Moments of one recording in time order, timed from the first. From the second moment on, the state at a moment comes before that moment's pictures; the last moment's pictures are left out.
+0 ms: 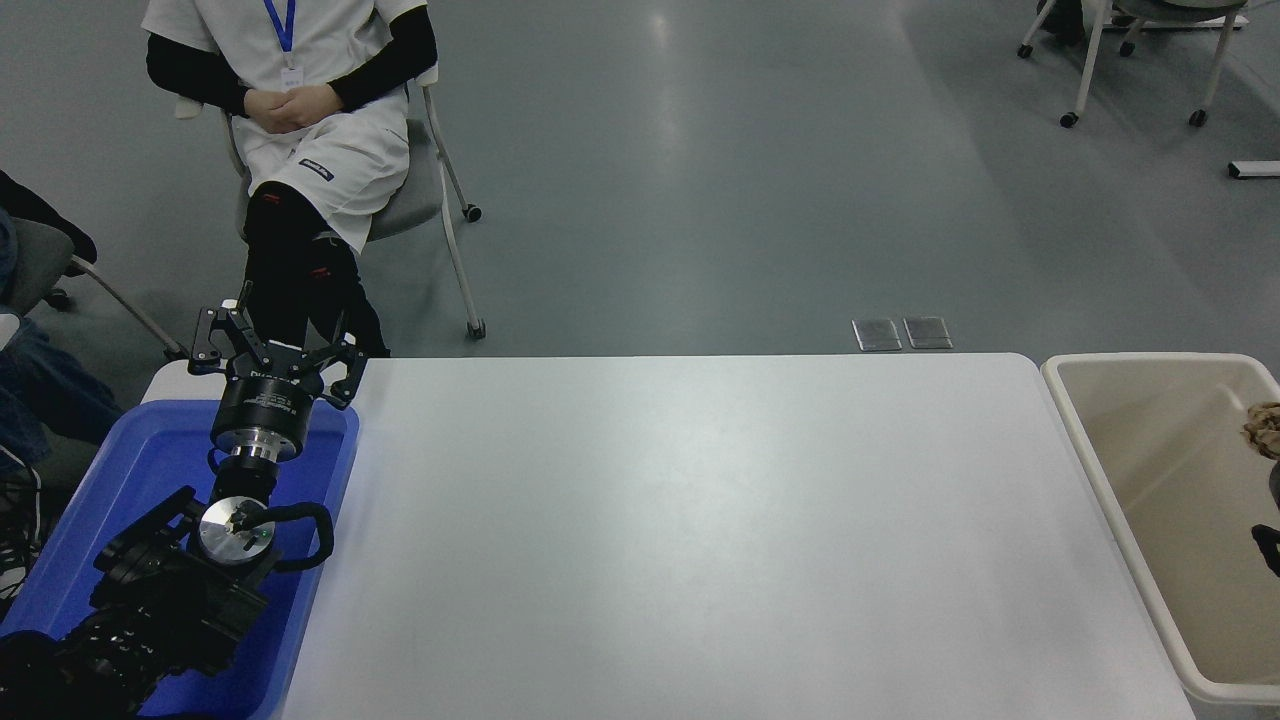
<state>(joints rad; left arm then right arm) -0.65 0.17 -0.93 -0.29 -0.23 -0.69 -0.38 0.65 -0.47 0.10 0.07 0.03 -0.06 0.13</state>
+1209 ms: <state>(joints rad) -0.65 0.17 -0.93 -0.29 -0.23 -0.69 -0.38 0.58 -0.47 0.09 0.10 0.01 -0.17 0.14</state>
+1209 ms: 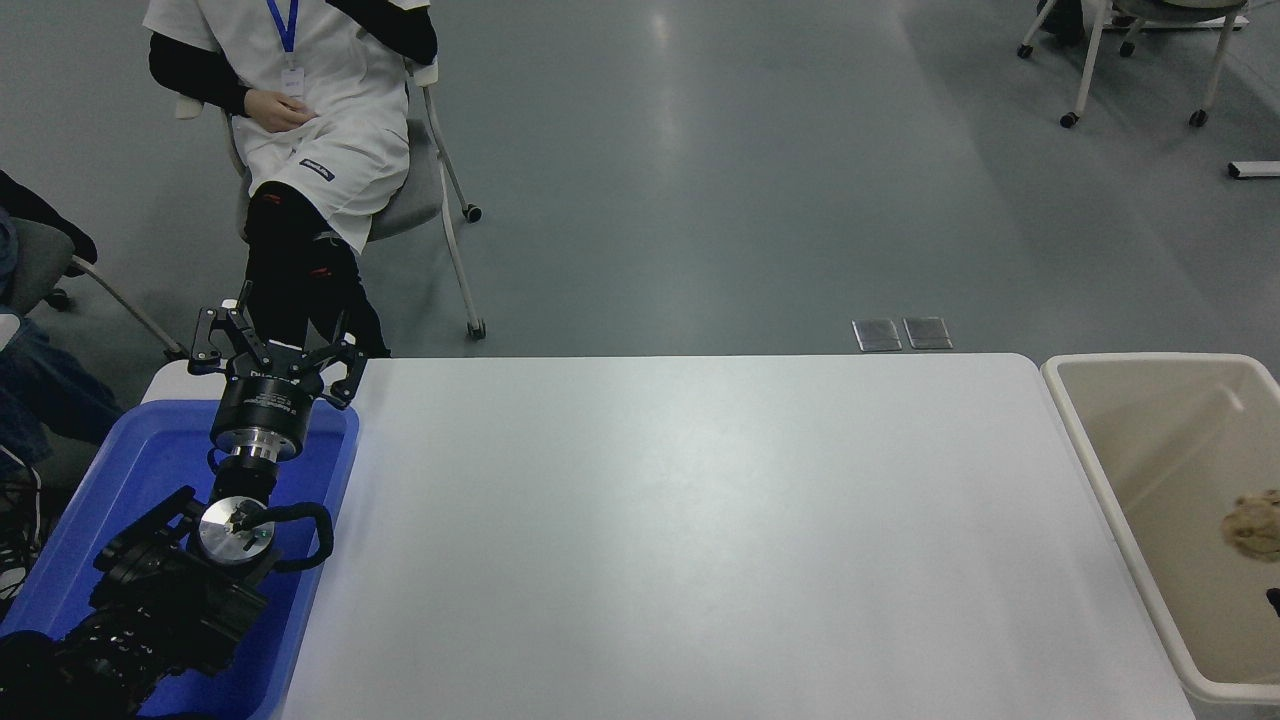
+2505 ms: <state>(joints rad) -0.65 0.17 -0.93 -0.29 -0.23 -0.69 -0.38 0.60 -0.57 0.75 0.67 0.01 0.01 0.23</state>
